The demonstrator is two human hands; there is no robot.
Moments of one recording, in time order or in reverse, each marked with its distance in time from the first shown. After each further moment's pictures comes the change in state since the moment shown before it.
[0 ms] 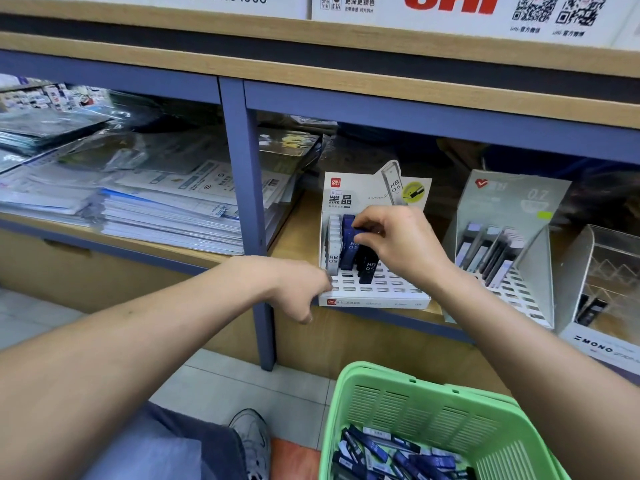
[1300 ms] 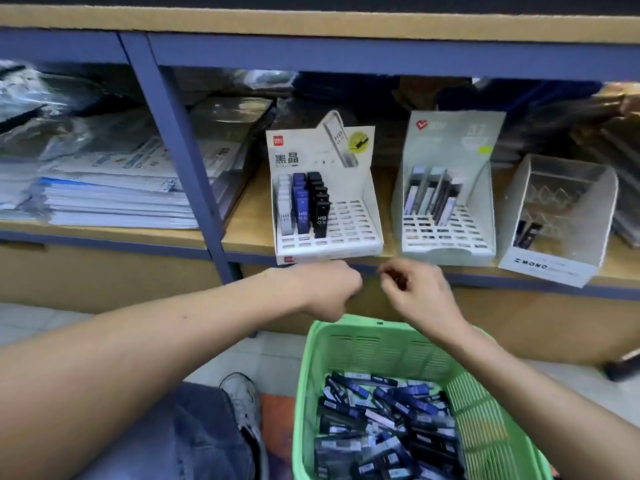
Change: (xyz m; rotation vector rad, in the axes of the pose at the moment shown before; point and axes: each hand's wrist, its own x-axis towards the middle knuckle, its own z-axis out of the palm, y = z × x) left_hand 0.028 0.115 0.013 0.093 0.110 0.131; right_hand -0.147 0.071 0.015 0.027 0.034 0.295
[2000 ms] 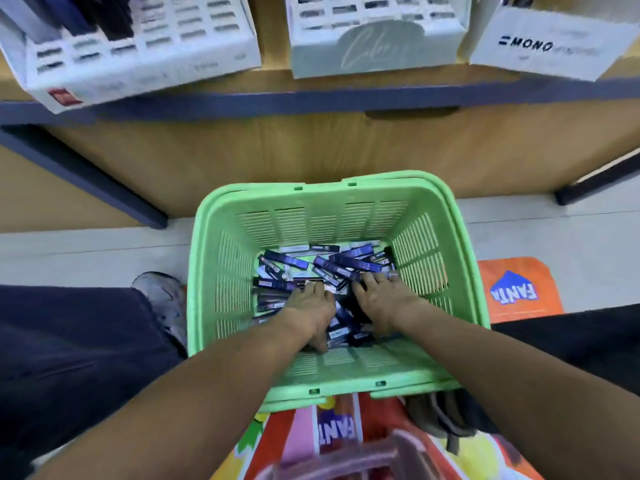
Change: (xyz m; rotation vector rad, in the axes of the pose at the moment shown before) left_hand 0.106 0.164 0.291 -0.144 -0.588 -0.006; right_hand -0.179 0.204 0.132 -0.720 -1.194 0.068
